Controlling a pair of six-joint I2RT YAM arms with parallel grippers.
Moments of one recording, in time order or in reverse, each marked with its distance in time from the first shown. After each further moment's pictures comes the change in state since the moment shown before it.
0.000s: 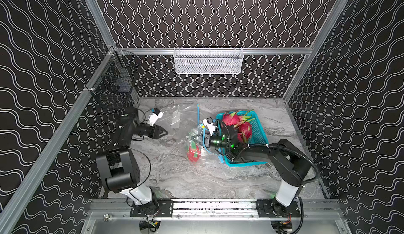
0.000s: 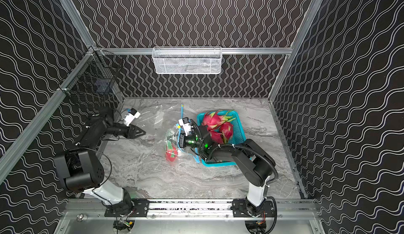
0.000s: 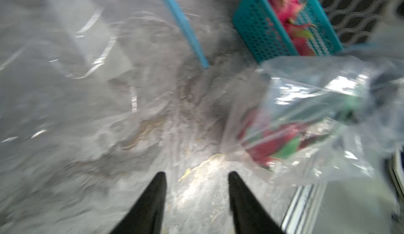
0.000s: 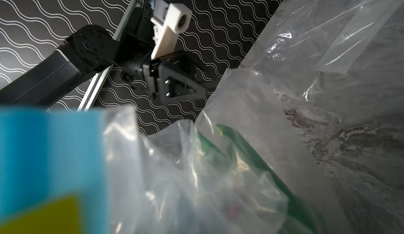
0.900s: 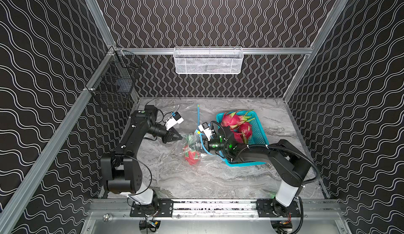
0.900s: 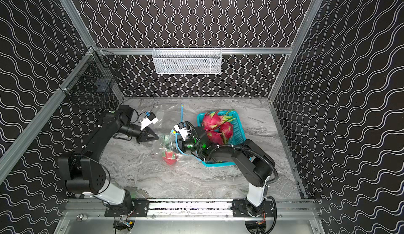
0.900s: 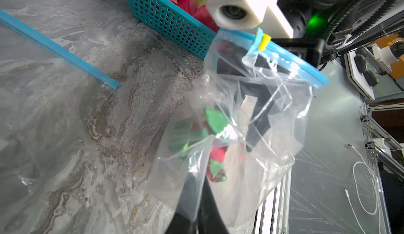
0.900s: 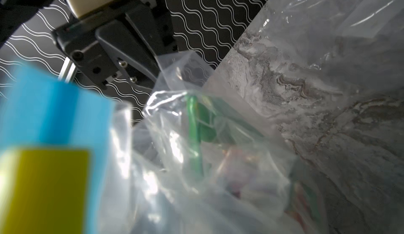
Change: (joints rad) left arm -0.194 -0.039 0.024 -0.140 0.043 0.193; right arm 0.023 -0.018 -0.029 -0.147 -0.083 -0.159
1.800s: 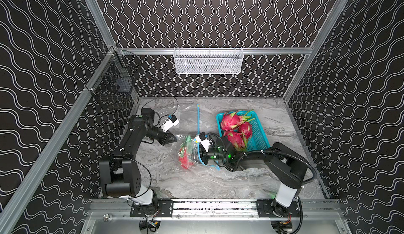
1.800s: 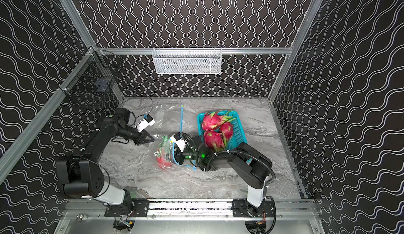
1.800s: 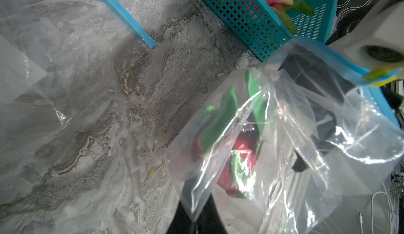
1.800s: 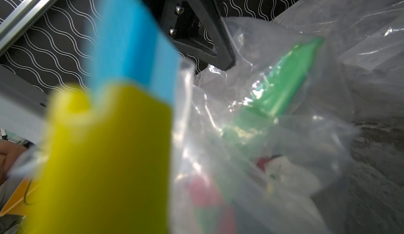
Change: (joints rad) left arm 0.042 -0.024 -0.075 0.110 -0.144 -0.167; right arm 0.099 0.032 -0.066 0.108 0.153 -0.304
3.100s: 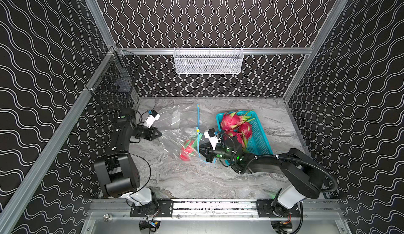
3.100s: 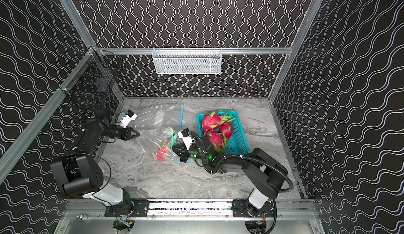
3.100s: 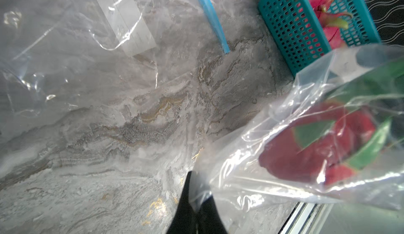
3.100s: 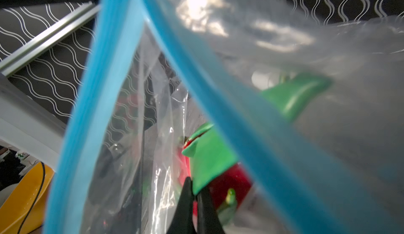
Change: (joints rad) left arm 0.257 0.027 0.002 0.079 -0.070 -0.095; right arm -0.044 -0.242 -0.134 0.029 0.113 0.034
